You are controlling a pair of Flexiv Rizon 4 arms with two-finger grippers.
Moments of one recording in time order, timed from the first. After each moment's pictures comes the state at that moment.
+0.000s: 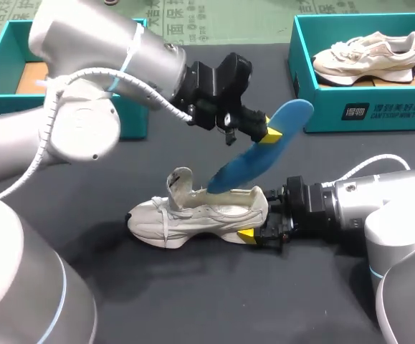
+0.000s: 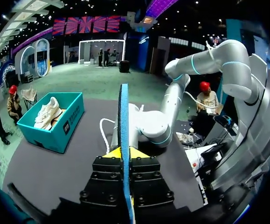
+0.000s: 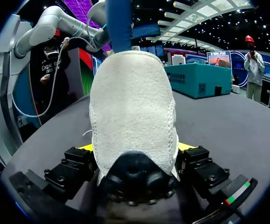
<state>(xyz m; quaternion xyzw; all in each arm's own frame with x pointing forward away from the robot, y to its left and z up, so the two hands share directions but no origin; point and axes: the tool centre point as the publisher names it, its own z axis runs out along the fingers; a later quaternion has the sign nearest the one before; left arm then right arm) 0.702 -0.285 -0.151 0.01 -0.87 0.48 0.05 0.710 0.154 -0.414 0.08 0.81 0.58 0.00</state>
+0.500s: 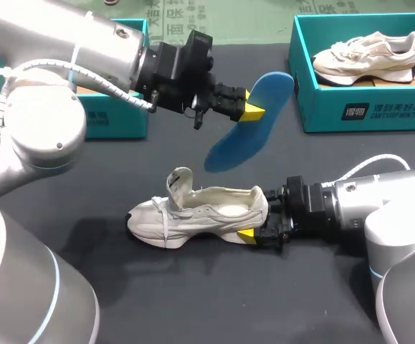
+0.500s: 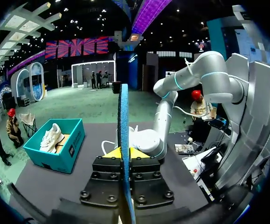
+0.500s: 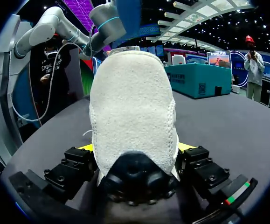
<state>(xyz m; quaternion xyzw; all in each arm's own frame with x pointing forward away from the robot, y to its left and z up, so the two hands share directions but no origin) 0.703 -0.253 -0.096 -0.03 -0.82 0.57 0.03 0.710 0.154 -0.414 0.08 0.81 0.58 0.00</state>
